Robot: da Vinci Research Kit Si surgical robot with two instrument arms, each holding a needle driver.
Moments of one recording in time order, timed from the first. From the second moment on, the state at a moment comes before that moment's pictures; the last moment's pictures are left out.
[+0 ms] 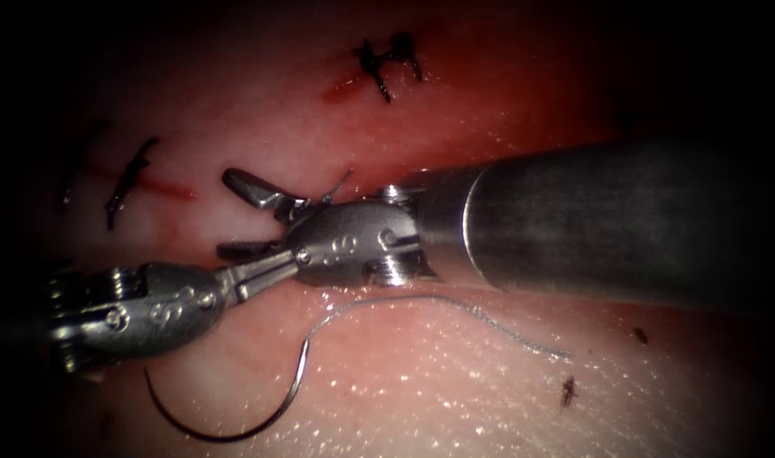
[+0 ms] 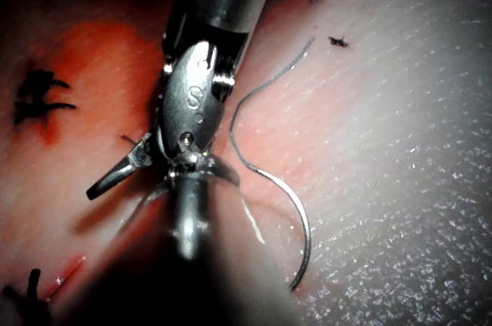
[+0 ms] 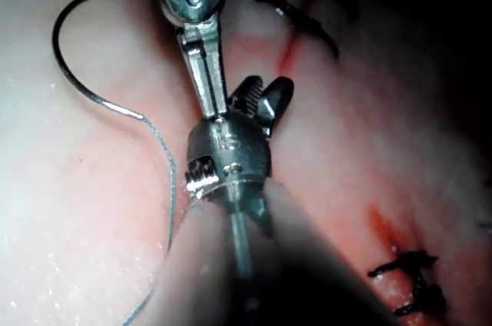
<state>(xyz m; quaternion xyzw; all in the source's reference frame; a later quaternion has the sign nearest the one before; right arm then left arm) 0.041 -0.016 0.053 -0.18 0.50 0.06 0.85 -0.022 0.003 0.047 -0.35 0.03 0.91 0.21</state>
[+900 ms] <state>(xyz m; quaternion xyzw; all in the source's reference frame) 0.020 -0.011 0.045 -0.26 0.46 0.17 0.83 -0.011 0.001 0.053 -0.33 0.00 0.91 0.24</state>
